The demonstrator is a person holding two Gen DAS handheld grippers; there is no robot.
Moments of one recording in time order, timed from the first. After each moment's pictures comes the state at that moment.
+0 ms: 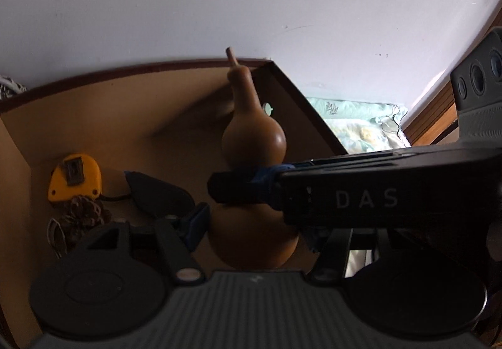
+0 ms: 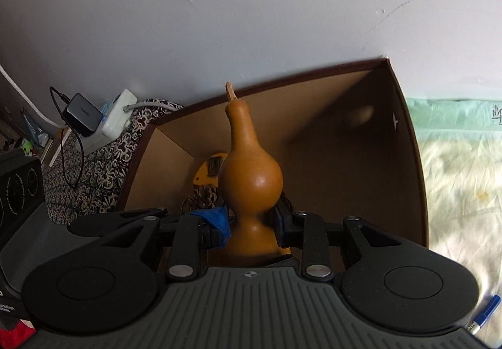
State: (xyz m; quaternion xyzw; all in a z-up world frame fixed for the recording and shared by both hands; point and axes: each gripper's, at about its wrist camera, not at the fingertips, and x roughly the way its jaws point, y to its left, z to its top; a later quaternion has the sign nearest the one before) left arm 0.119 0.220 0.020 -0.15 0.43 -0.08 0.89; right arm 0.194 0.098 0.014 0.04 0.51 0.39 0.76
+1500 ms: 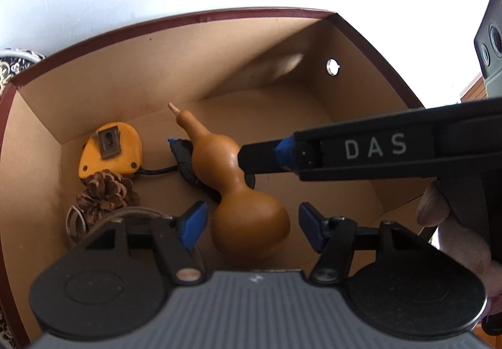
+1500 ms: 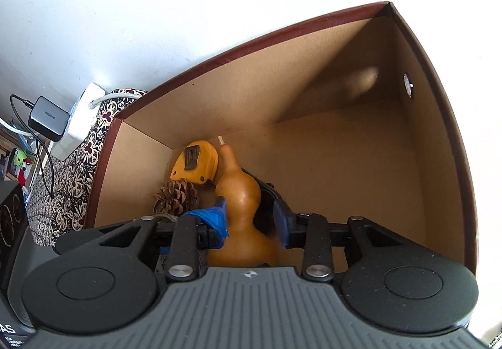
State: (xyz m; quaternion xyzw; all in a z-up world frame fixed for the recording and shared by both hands) left arm 0.140 0.217 -0.016 -0.09 0.49 -0.01 0.87; right arm 0.217 0.114 -0.010 0.06 0.55 0.36 0.75
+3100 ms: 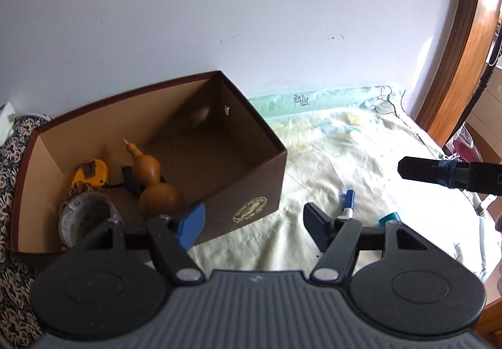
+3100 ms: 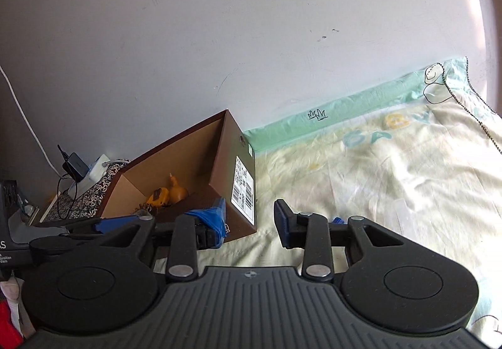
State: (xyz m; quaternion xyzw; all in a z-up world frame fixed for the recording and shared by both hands) left arm 0.032 0.073 0.048 -0.03 0.37 0.00 0.93; right arm 0.102 -0.146 0.048 0.14 0.37 0.29 0.87
